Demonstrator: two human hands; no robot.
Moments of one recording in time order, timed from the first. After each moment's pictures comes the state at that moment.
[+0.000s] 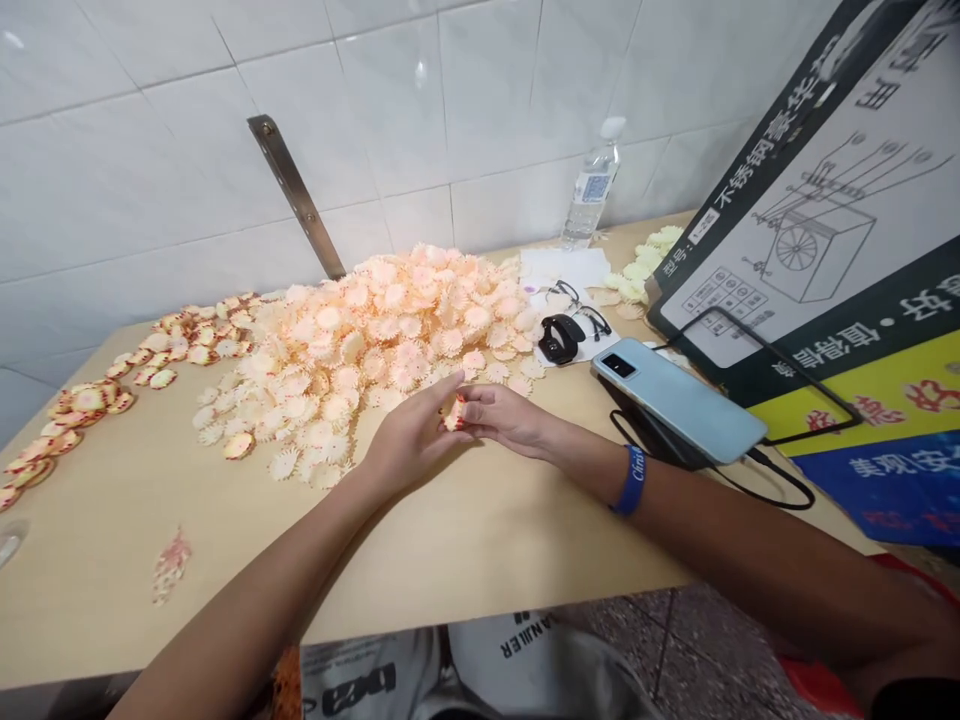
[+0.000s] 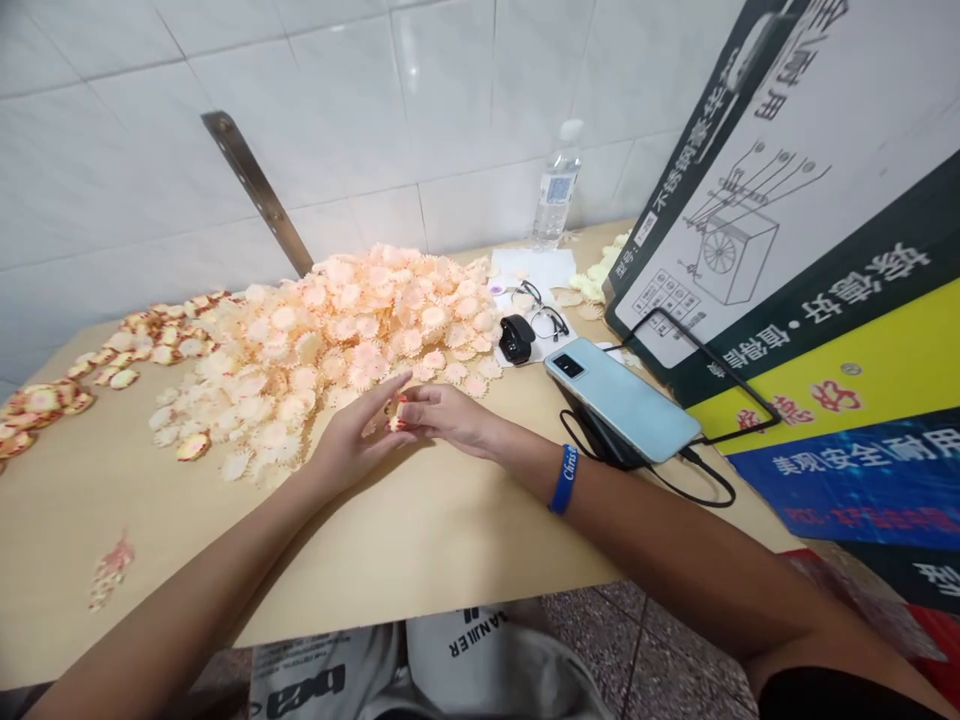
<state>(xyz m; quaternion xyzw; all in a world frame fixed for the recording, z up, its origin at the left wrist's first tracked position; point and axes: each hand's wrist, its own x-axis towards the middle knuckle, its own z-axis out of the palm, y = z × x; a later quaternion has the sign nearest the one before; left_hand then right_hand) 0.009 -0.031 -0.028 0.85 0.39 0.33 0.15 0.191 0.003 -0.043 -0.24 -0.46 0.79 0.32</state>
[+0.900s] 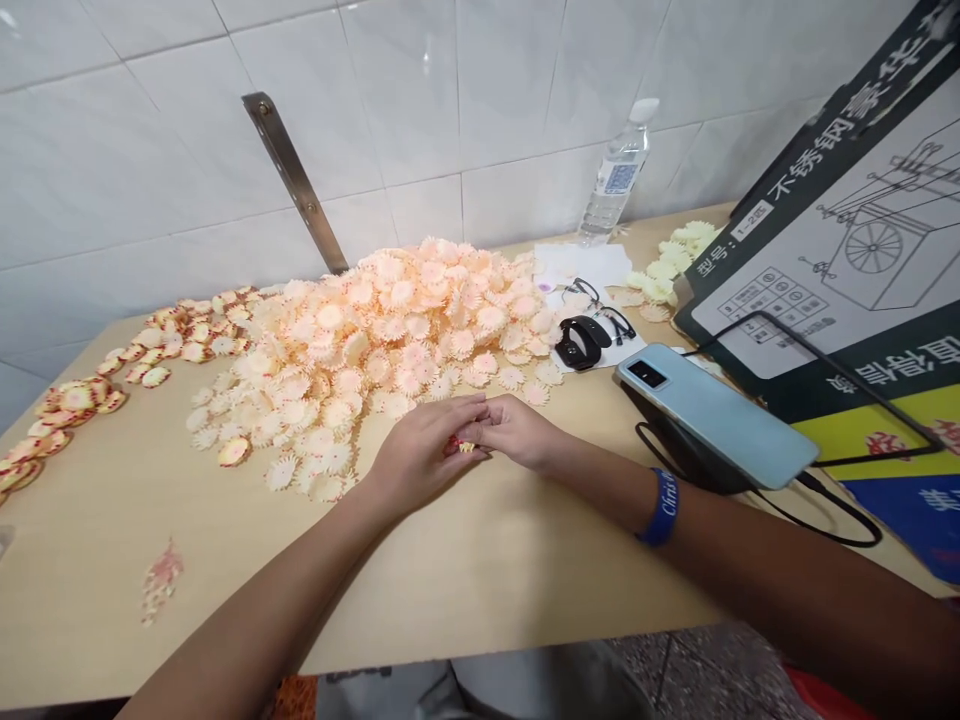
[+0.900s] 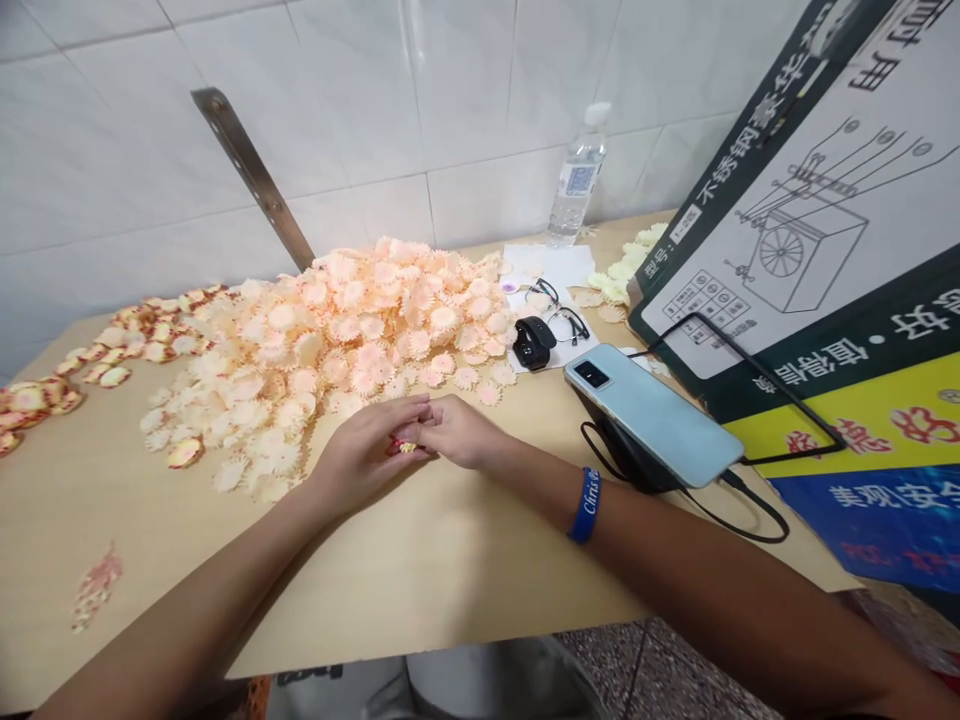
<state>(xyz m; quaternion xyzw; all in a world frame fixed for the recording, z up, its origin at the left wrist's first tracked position) 0.013 -0.030 -0.033 0.86 0.36 0.34 0.12 0.184 0.002 -0.047 -0.28 -0.55 0.73 0.30</state>
